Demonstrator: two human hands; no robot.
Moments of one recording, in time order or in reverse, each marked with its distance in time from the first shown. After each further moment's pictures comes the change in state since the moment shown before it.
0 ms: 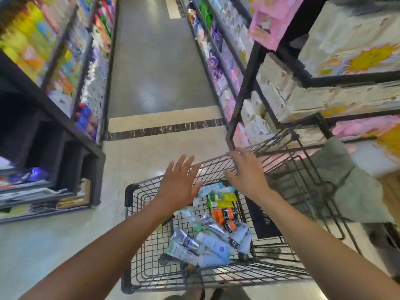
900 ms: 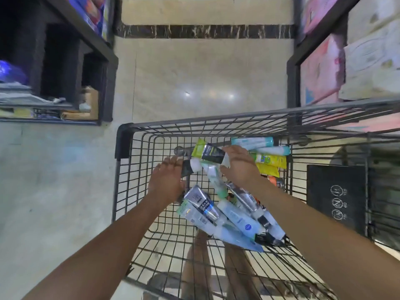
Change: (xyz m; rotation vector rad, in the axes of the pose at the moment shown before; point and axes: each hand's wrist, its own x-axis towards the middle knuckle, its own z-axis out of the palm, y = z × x) left_hand -0.061 -0.092 0.274 -0.164 -0.577 -0.497; right_hand 0.052 0.021 0.335 0.016 -0.691 -0.041
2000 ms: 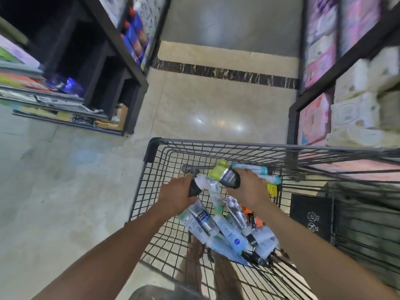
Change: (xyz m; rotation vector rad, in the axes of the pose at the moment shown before) left_hand -0.063 0.029 -0.053 -0.211 0.051 -0.098; right_hand -0.071 -0.020 -0.070 0.047 0.074 -0.003
